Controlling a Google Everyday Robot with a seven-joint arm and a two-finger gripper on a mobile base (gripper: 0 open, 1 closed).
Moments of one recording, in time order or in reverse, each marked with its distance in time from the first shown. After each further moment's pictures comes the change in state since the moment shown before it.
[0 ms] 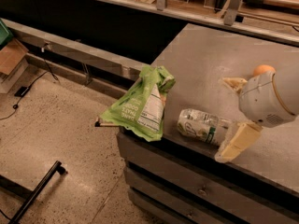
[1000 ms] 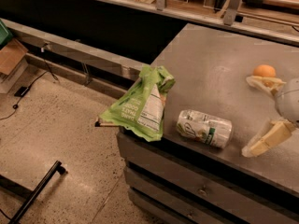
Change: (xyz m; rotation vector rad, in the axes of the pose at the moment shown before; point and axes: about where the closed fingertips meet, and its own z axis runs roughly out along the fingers) arm 0.049 -0.024 -0.033 0.061 -0.169 0.061
